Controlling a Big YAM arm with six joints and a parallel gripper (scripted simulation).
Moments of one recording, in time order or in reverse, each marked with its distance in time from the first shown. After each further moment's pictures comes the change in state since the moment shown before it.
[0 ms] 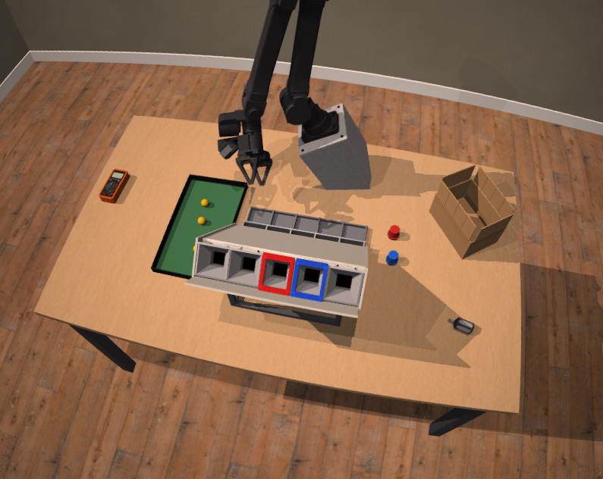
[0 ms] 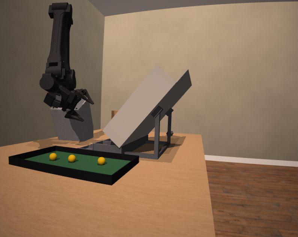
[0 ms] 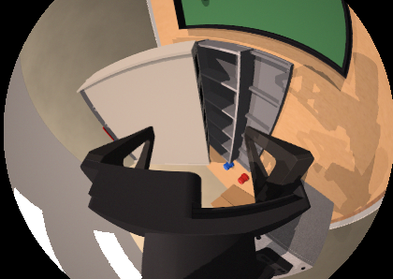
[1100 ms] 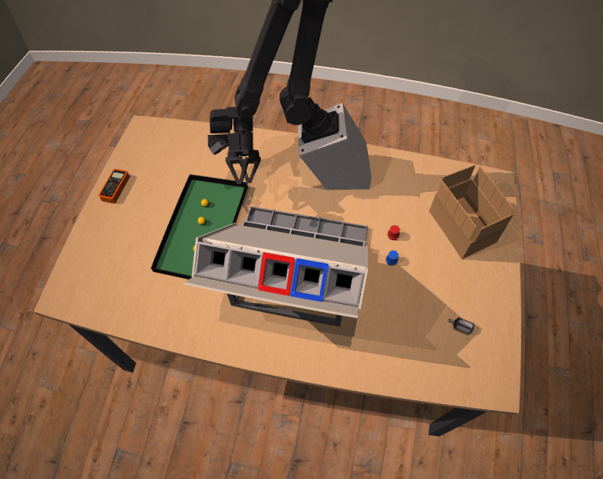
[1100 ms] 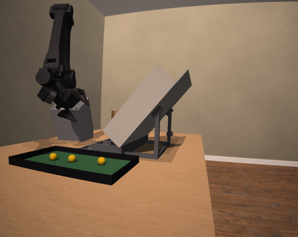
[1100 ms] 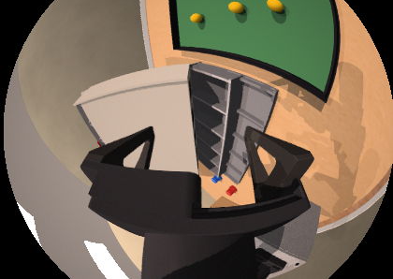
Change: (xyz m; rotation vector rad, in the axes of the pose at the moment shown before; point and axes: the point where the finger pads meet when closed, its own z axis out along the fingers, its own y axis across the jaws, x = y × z) arm -0.038 0.001 -0.009 0.089 -0.098 -0.061
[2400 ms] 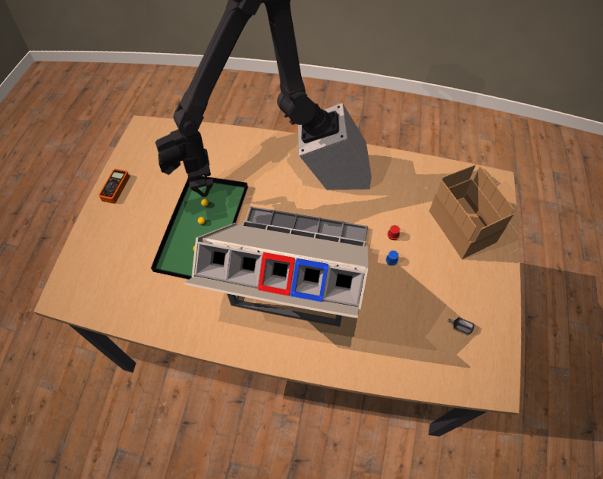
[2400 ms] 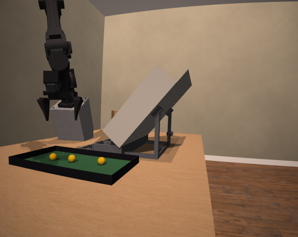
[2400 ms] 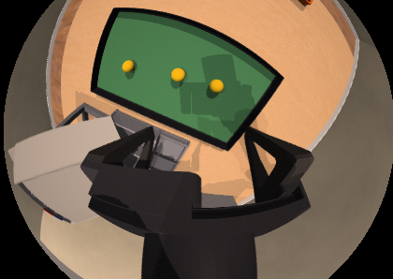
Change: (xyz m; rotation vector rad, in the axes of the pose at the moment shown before) arm -0.134 0.003 0.003 0.831 0.023 -0.413
